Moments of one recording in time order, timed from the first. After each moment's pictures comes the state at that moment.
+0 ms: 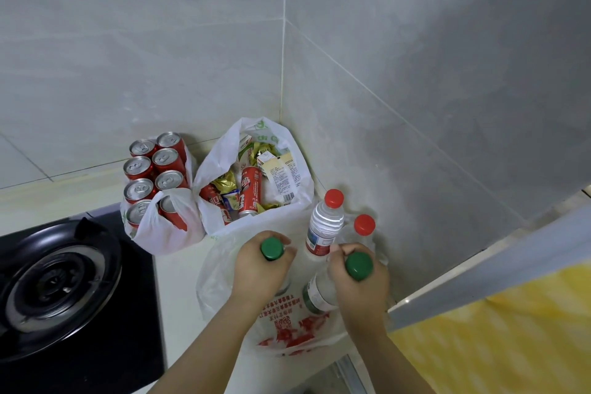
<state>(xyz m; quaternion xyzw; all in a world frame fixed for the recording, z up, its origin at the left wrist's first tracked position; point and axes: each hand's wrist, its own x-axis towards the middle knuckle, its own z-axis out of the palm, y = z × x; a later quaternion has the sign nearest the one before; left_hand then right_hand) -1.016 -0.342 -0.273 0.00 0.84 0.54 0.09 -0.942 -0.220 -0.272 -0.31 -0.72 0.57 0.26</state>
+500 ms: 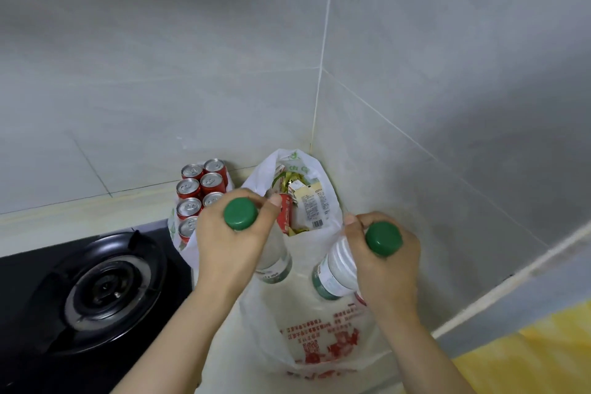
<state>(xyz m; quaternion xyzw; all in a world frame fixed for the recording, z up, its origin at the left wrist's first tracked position) -1.010 -0.416 -0.142 0.06 0.74 0.65 -0.16 -0.960 -0.259 -0.169 -0.10 -0.72 0.58 0.36</state>
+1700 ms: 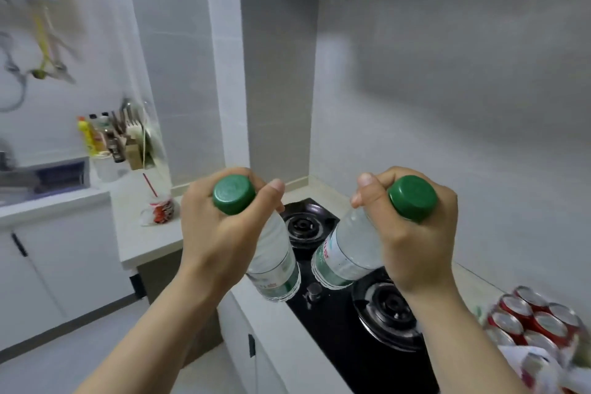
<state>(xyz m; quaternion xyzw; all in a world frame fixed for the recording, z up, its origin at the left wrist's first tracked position) -0.752 -0.618 -0.017 -0.23 0.70 0.33 -0.60 -0.910 -0.534 -0.024 0.51 -0.50 0.70 0.07</state>
